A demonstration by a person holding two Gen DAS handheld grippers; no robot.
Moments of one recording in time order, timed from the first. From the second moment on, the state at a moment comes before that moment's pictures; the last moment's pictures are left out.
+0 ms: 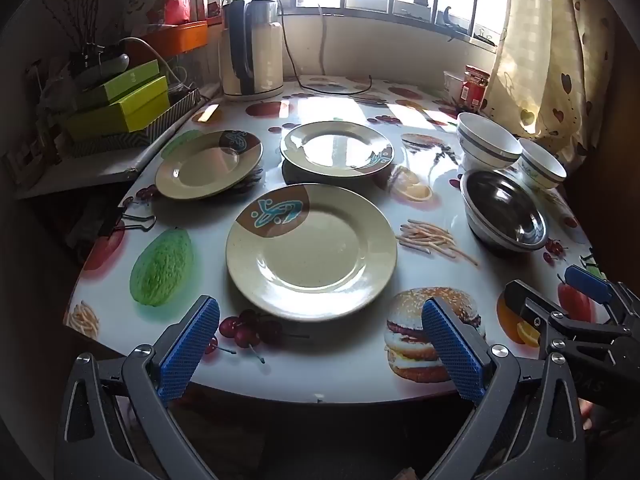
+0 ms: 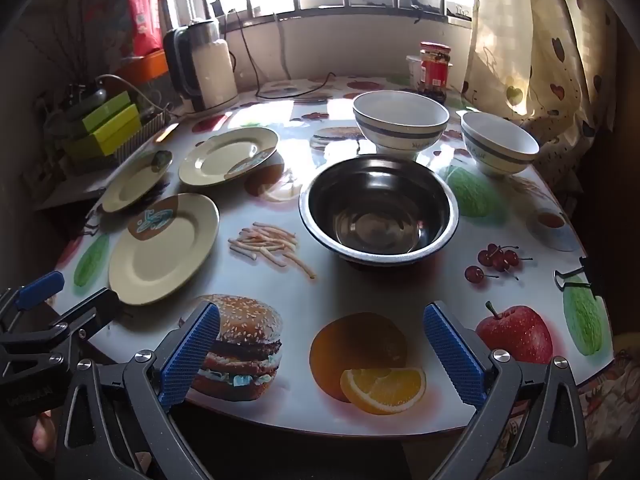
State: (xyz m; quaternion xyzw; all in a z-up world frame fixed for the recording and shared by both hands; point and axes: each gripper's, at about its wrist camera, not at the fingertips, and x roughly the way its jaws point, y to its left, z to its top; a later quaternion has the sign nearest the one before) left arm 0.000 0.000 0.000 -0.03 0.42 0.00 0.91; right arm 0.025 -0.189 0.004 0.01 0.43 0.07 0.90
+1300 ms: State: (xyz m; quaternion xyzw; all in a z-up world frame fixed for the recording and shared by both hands) left arm 0.001 -0.005 0.022 0.02 0.38 0.04 0.92; right arm 0.027 -0.199 0.021 0.02 0.37 0.10 0.92
